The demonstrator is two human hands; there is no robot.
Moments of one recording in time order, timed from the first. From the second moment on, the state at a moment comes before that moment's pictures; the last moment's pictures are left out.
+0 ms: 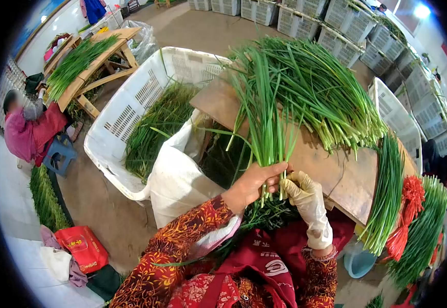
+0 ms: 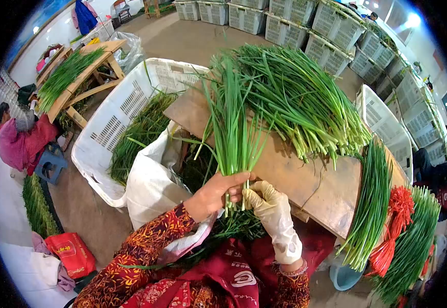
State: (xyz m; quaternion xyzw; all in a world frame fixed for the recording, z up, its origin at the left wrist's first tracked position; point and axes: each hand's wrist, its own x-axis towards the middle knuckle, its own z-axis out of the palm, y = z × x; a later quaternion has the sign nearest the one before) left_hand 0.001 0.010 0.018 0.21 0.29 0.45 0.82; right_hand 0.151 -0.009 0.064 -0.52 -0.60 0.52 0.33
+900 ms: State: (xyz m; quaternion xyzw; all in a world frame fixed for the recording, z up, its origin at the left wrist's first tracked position) left_hand -0.014 0.017 0.018 0.16 0.17 0.52 0.82; right_hand 0.195 0.035 0.095 -0.55 -0.70 0.21 0.39
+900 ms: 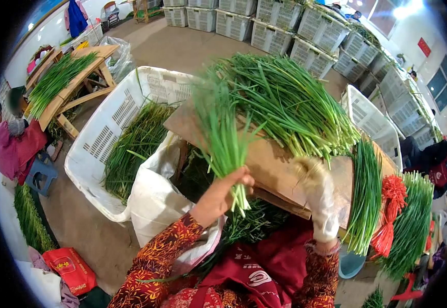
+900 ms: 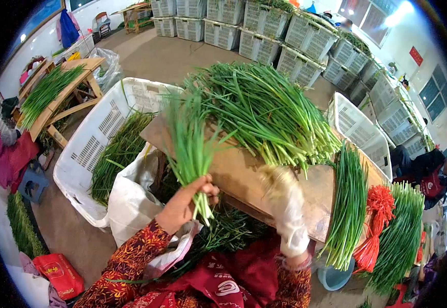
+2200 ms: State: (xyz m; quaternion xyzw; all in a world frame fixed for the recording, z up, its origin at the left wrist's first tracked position) left_hand 0.011 0.005 0.001 0.19 0.30 0.50 0.79; right_hand 0.142 0.012 0.049 -0.49 -0.48 0.53 0.49
